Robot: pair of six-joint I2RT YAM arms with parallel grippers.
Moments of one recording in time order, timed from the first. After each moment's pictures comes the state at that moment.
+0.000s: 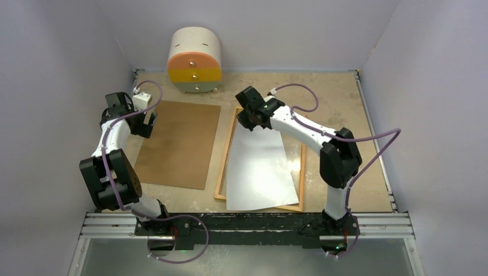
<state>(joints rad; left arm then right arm) 0.36 1.53 1.08 -0.45 0.11 0.59 0.74 1.87 1.62 -0.69 0.27 1.49</state>
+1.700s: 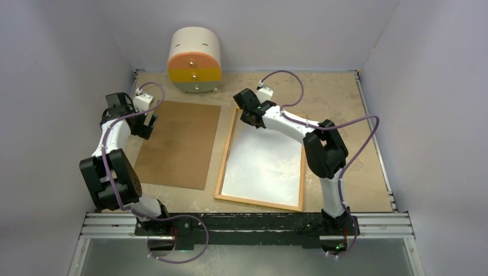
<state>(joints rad) 0.36 1.53 1.08 -0.45 0.12 0.67 0.71 2.05 1.62 -0.52 0.49 1.00</state>
